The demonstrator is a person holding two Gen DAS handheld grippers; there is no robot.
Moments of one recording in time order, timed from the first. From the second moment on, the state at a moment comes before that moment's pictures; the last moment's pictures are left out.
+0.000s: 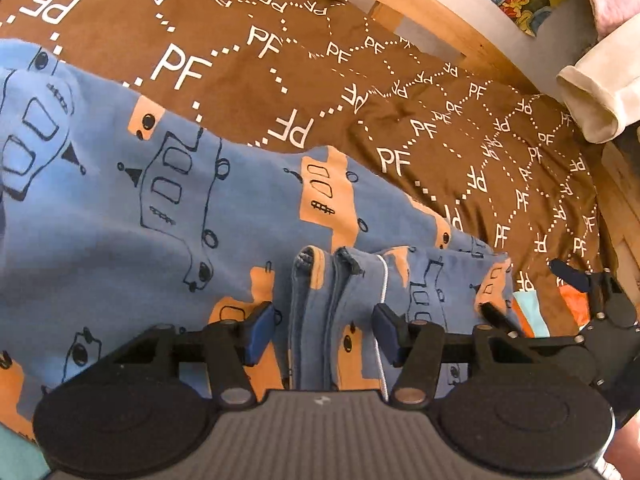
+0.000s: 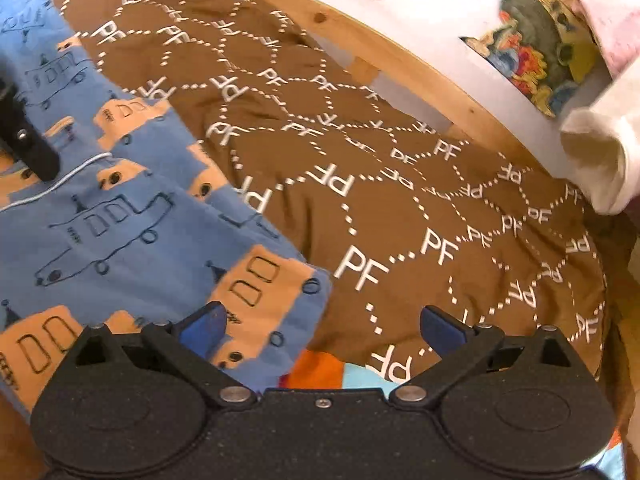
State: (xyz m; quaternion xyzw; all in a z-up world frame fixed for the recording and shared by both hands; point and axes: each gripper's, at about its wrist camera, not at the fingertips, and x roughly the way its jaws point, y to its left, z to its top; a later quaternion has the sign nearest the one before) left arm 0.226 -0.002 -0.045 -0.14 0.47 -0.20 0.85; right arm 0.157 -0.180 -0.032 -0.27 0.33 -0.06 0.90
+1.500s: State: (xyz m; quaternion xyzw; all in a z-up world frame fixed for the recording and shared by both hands) left arm 0.171 0.153 0.027 -0.17 0.36 -0.03 0.92; right arm 0.075 -0.095 -0.012 -0.22 0.28 0.00 0.93
